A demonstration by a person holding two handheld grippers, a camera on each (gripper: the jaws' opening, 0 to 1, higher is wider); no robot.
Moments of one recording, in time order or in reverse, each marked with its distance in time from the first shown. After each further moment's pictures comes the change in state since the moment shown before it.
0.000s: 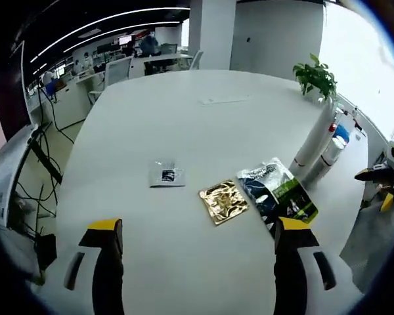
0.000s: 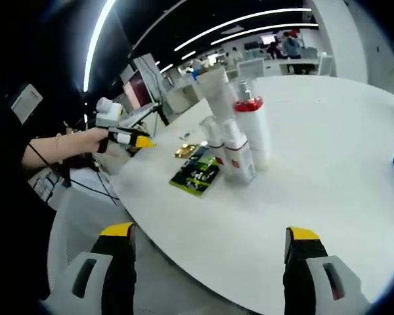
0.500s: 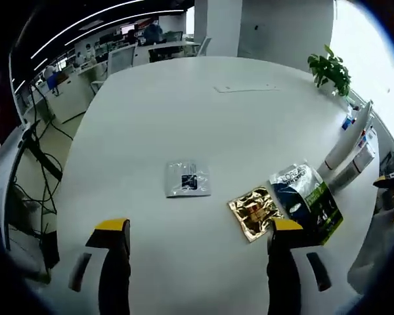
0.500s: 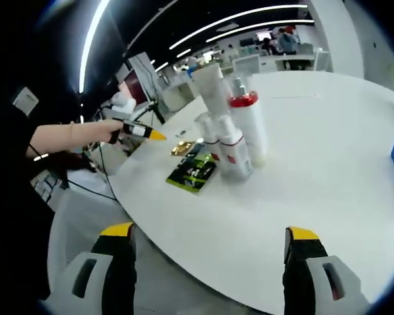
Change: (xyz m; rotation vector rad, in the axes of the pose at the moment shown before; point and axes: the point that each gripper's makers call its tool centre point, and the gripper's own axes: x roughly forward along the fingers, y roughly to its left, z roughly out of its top) left arm 0.042 0.036 0.005 -0.005 0.081 0.035; right arm 0.000 -0.004 -0.003 0.035 0.010 -0.020
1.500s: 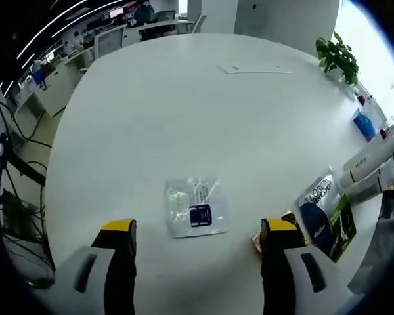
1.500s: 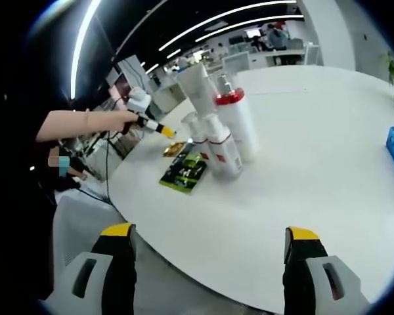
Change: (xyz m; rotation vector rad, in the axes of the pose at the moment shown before) left arm 0.057 0.010 0.025 0.030 0.157 -0.024; right arm 0.002 -0.009 -0.002 0.049 0.010 -0.032
